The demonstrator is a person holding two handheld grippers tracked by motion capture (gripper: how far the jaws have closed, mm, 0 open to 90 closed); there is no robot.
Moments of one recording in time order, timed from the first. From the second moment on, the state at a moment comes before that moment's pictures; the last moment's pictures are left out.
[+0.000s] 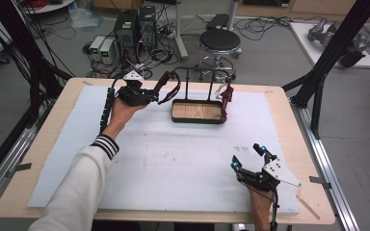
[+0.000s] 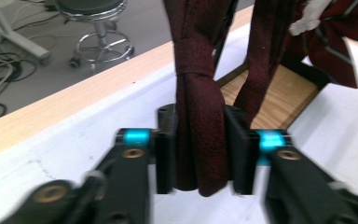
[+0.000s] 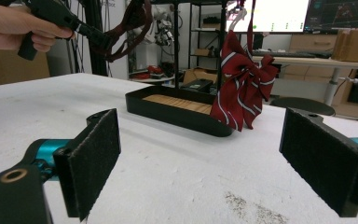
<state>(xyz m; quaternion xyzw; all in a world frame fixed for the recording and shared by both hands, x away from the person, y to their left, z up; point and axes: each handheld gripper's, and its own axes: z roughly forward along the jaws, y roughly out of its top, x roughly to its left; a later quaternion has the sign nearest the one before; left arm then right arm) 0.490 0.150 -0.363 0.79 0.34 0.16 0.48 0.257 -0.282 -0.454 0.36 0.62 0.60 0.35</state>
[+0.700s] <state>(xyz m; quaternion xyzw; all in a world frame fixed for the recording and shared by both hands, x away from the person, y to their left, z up) 0.372 0.228 -0.356 0.72 0.26 0.22 0.60 0.257 -0.282 -0.454 0.37 0.62 0.59 0.36</state>
